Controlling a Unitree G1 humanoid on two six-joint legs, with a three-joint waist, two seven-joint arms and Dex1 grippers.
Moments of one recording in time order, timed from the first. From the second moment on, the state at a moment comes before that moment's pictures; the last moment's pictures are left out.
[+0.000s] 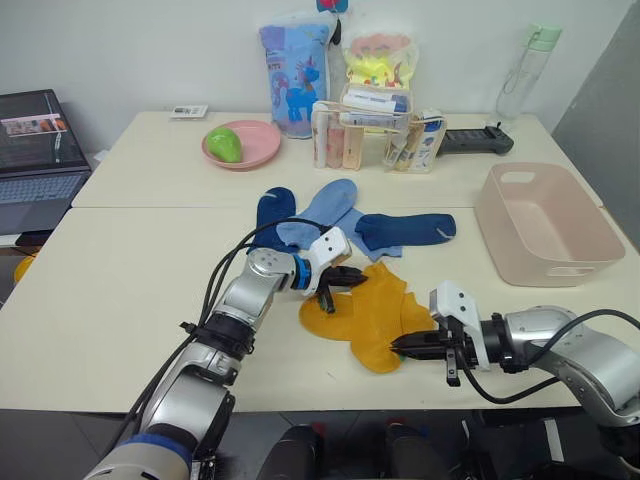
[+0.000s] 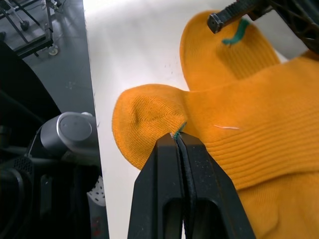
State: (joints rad) left arm -0.73 0.29 -0.27 0.46 -0.07 0.24 -1.05; right arm -0.21 -0.81 0.18 -0.55 0.55 0.81 0.95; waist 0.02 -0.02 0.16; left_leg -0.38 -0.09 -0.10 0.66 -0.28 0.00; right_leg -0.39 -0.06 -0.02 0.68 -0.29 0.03
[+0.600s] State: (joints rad) left arm -0.41 0.35 -0.09 -0.08 -0.27 0.61 -0.88; right arm -0.27 -0.93 0.15 -0.29 0.37 0.53 1.07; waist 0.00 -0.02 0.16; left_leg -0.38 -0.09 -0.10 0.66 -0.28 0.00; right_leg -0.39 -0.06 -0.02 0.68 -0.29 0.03
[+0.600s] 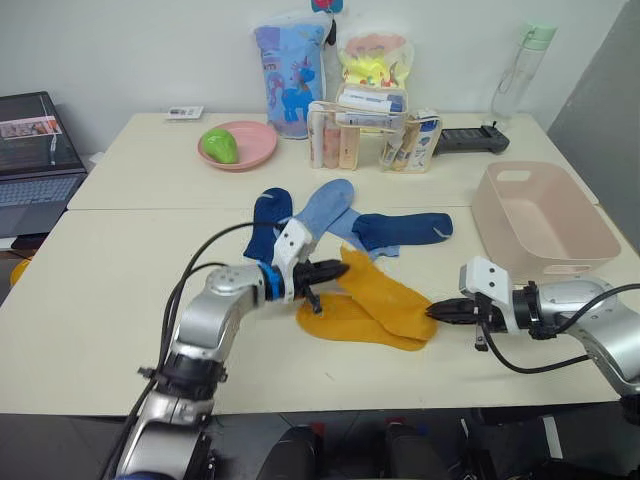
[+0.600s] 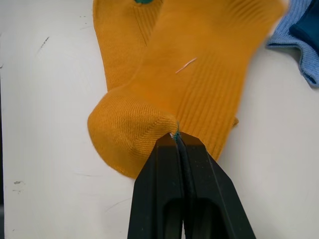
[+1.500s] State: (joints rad) left arm -0.63 0.41 -0.16 0.29 -0.22 0.41 -0.93; right arm -0.07 -0.82 0.12 -0.50 0.30 0.62 0.87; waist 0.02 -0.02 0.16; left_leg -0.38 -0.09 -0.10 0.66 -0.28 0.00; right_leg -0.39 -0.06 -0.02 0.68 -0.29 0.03
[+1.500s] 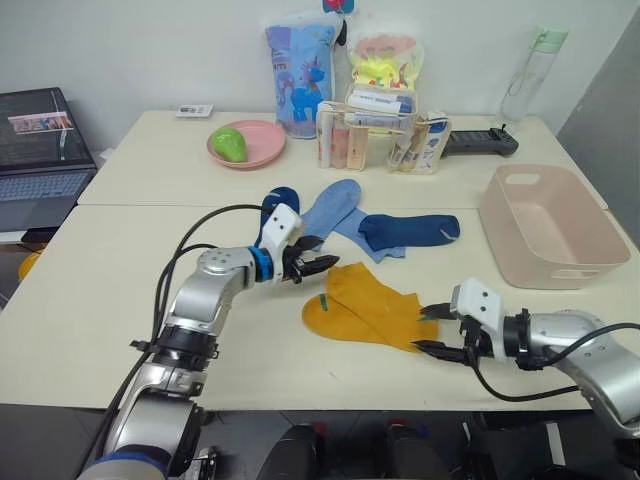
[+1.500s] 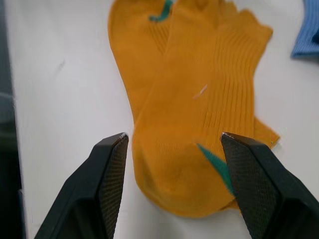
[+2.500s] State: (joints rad) left arm -0.65 0.40 -0.12 0.19 -0.30 0.59 -1.01; right arm -0.19 -0.87 0.13 -0.41 0.17 0.51 0.83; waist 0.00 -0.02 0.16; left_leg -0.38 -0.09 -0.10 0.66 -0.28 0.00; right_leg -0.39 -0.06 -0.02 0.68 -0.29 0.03
